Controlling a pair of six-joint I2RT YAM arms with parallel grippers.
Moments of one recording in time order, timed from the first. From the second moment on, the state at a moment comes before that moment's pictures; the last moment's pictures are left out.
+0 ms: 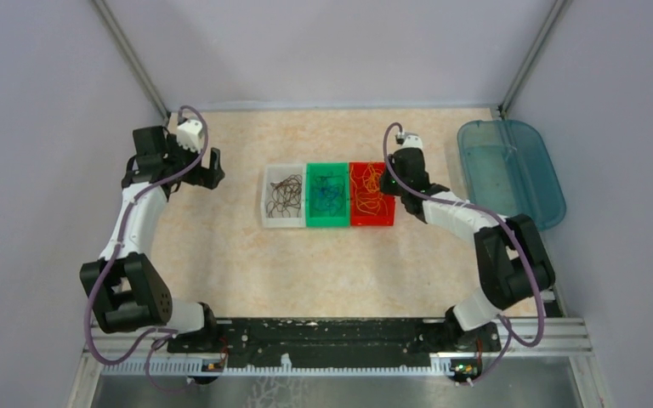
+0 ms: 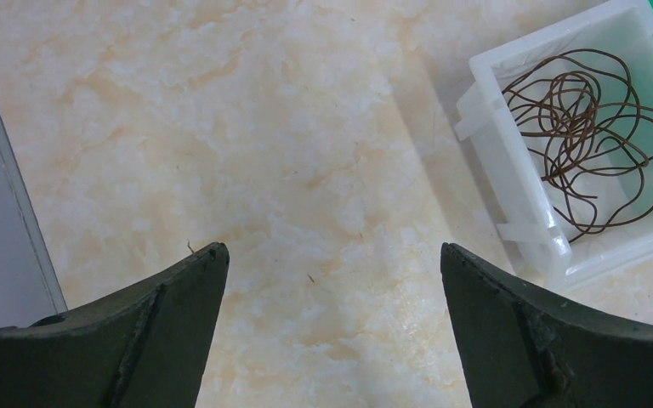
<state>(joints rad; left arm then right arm) 0.17 1.39 1.14 -0.42 0.41 0.38 0.40 1.51 0.88 0.09 0.10 0.44</state>
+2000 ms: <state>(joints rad) 0.02 1.57 0.25 1.25 0.32 0.06 0.12 1.43 0.15 1.22 0.55 0.03</state>
